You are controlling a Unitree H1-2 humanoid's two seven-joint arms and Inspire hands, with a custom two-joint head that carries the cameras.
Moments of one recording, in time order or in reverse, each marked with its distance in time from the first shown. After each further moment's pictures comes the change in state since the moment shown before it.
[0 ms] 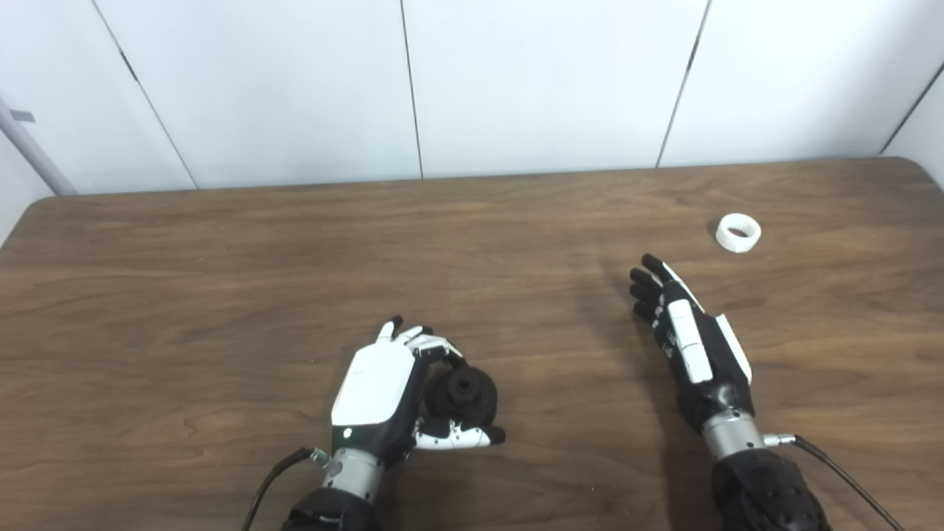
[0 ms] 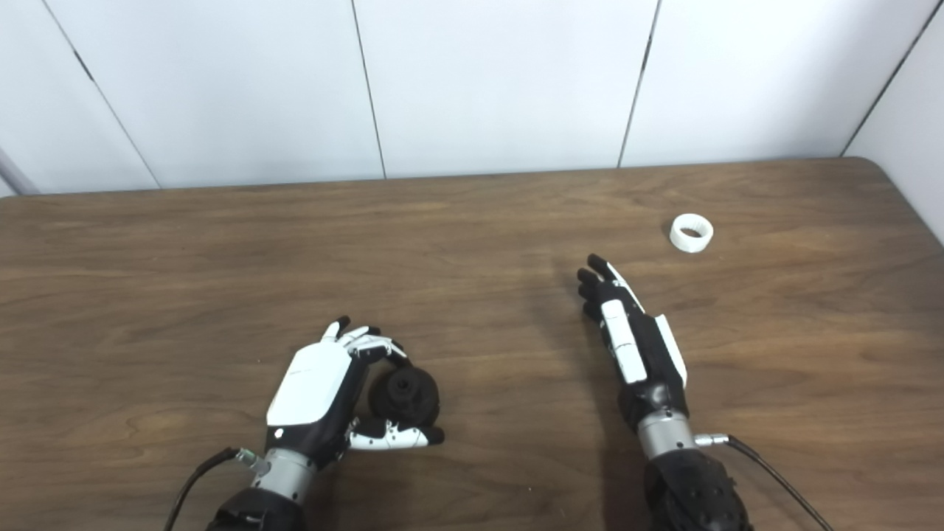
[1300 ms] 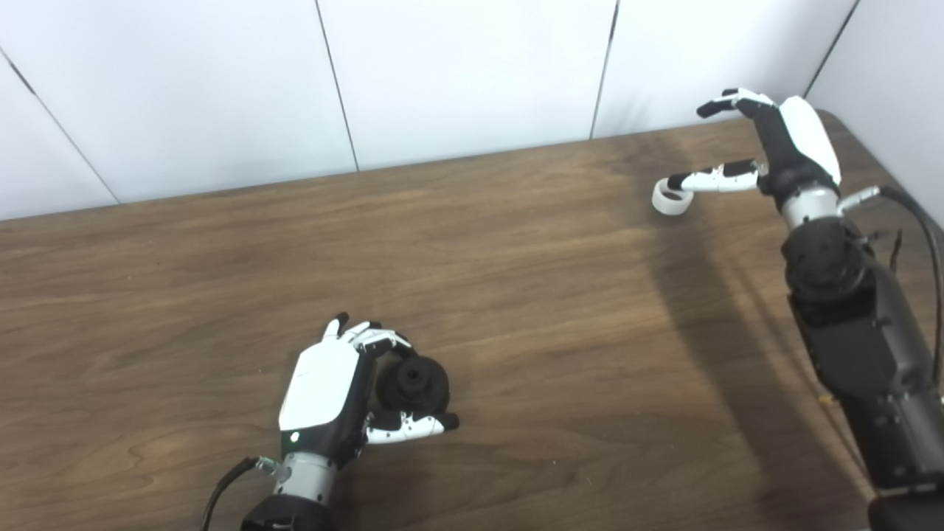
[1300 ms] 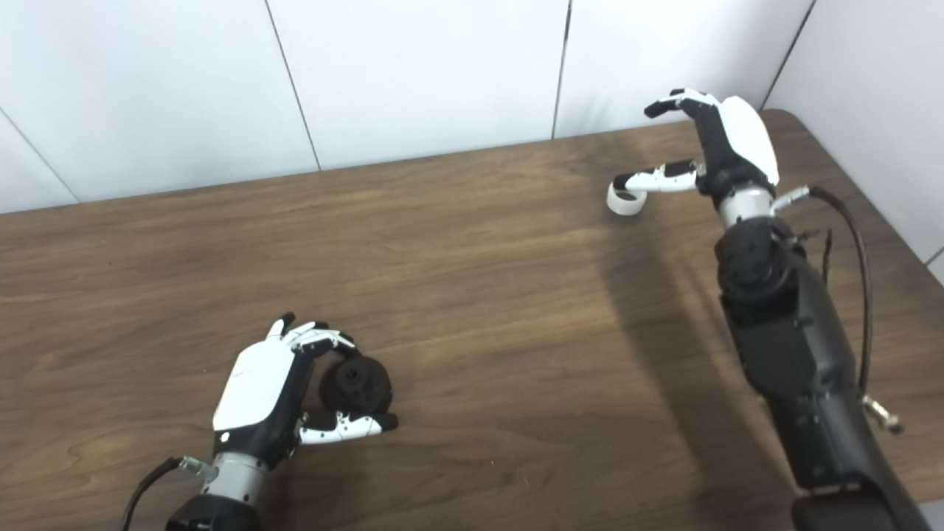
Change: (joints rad) left arm -0.010 0.031 0.026 0.020 -0.065 -0.036 0.012; right arm -0.461 -0.464 -0.031 0.352 -0.542 0.106 -0.012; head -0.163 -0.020
